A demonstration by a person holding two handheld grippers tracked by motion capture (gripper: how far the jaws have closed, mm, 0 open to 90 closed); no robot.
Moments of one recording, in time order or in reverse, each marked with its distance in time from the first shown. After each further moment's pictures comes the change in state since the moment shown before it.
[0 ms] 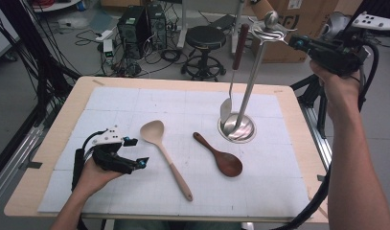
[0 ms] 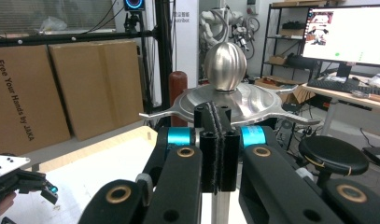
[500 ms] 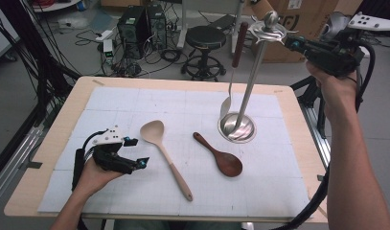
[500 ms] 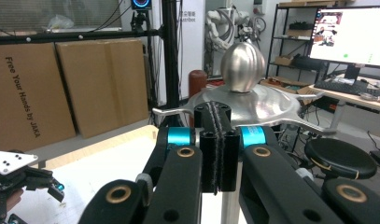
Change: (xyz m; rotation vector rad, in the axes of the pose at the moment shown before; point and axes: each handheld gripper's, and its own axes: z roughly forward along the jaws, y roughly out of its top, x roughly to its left) left arm 0.000 0.001 0.000 0.000 -0.001 0.004; right arm 0.007 0.001 0.004 0.005 0.022 -0.012
